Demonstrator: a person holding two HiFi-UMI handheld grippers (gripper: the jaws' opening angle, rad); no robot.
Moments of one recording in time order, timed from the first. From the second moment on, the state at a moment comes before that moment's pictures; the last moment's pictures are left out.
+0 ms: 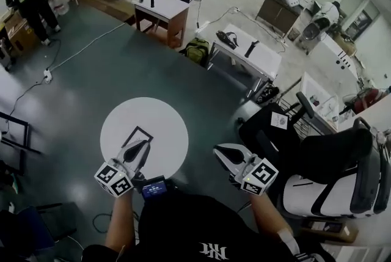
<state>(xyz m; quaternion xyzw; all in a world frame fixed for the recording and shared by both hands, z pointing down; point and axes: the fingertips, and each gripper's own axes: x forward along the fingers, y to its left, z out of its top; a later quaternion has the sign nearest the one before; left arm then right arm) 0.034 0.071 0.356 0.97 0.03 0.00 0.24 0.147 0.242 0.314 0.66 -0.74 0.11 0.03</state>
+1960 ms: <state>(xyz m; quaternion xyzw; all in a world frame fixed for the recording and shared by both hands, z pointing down) -0.076 -0.041 0.608 0.81 -0.44 0.12 0.36 0.081 -0.046 0.609 0.22 -0.91 0.30 0.17</state>
